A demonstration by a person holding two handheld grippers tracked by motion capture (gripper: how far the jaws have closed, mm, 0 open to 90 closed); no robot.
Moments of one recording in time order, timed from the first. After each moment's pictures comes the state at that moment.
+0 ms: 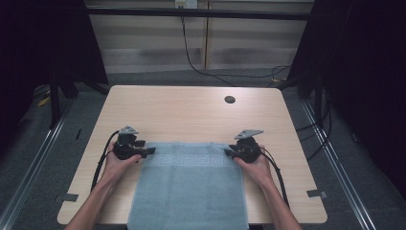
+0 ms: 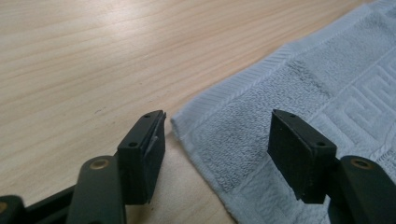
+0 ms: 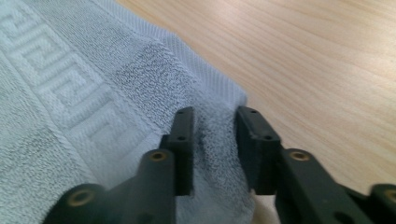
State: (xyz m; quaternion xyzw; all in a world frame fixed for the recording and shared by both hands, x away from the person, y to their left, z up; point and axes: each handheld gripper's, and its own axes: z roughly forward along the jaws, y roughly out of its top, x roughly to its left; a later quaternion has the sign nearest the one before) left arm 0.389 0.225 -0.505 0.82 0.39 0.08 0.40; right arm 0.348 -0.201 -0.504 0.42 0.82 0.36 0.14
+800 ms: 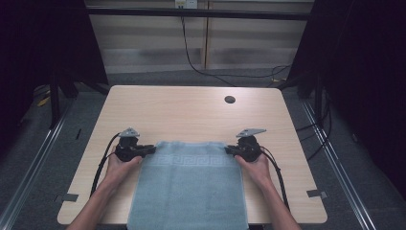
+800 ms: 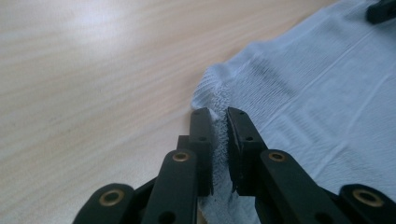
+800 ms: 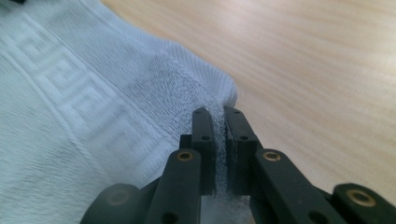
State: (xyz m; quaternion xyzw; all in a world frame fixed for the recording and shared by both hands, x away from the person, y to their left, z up) left arm 0.379 0.223 -0.494 0.81 0.37 0.06 0.44; right arm 0.347 -0.204 -0.496 0.44 0.80 0.40 0.12
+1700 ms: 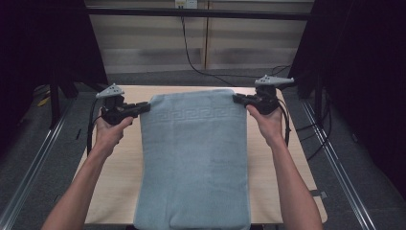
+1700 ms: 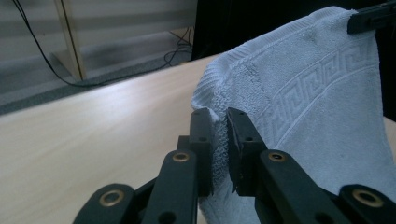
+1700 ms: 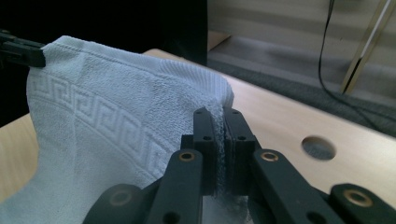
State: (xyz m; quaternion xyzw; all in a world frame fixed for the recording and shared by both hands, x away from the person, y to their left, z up) left arm 0.416 0.221 -0.355 0.76 0.34 0.13 0.53; right arm 0.402 -0.226 -0.339 0.40 0.74 0.50 0.19
